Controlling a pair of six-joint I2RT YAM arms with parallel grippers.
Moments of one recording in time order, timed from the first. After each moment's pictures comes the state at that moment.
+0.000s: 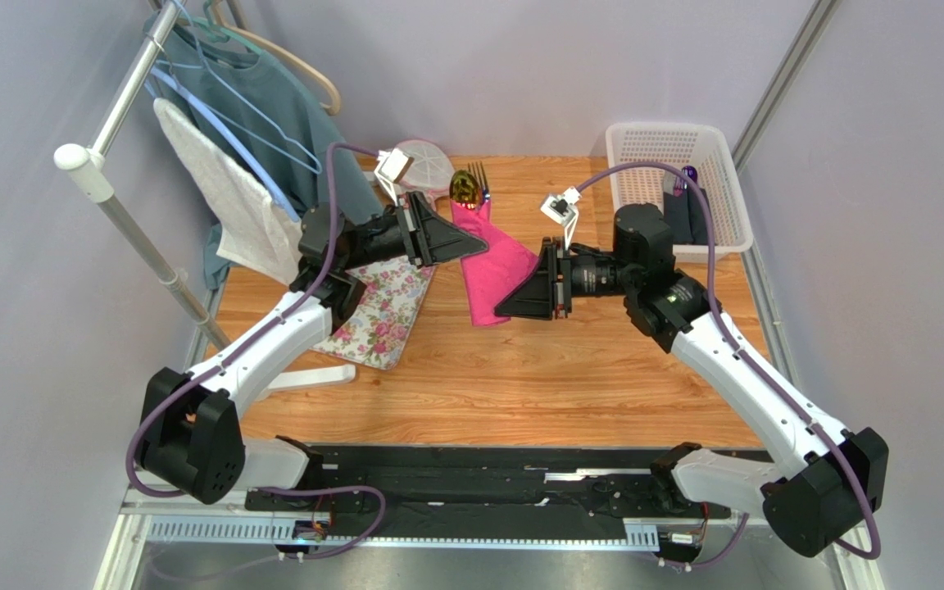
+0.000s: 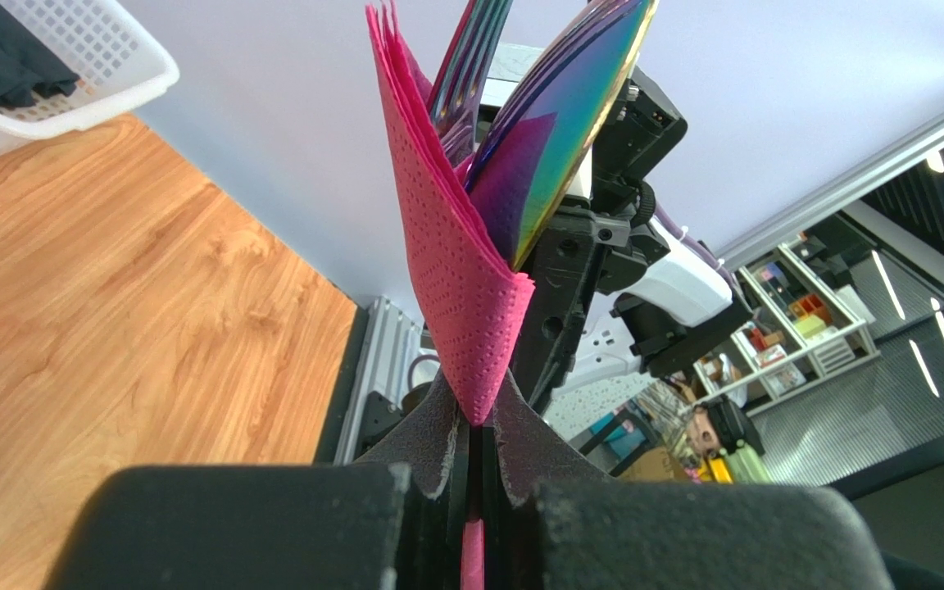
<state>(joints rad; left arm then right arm) -0.44 1.33 0.96 0.73 0.92 -1.17 0.52 1.16 1.06 -0.13 -0.99 0.55</state>
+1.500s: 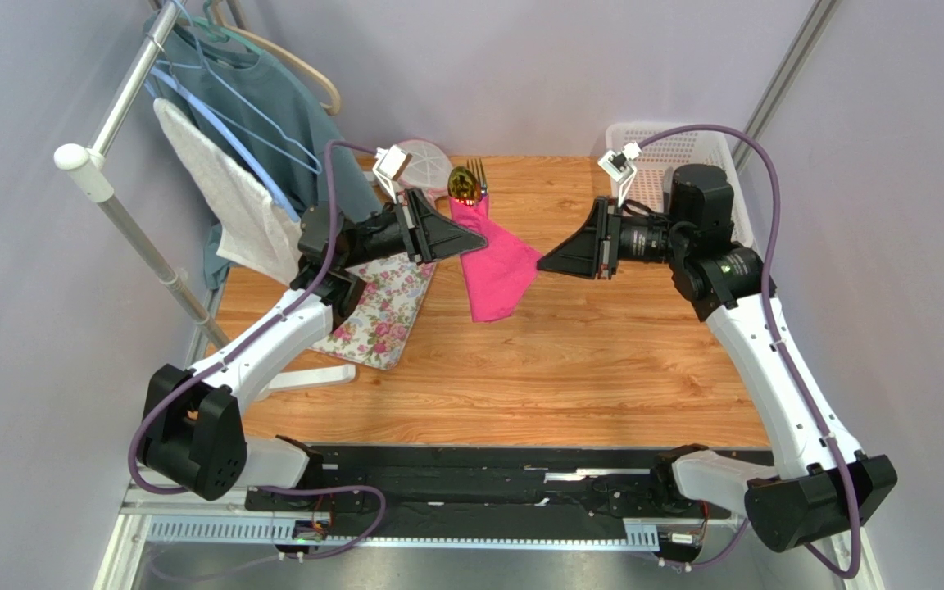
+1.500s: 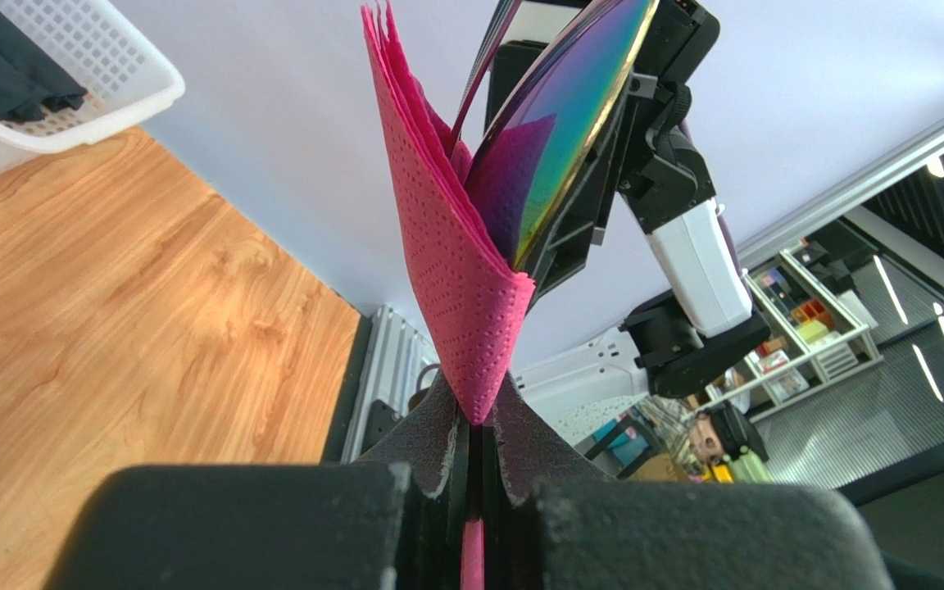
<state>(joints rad) -0.43 1.34 0.96 0.75 0.91 -1.18 0.27 1.17 1.31 -0.46 -1.03 0.44</state>
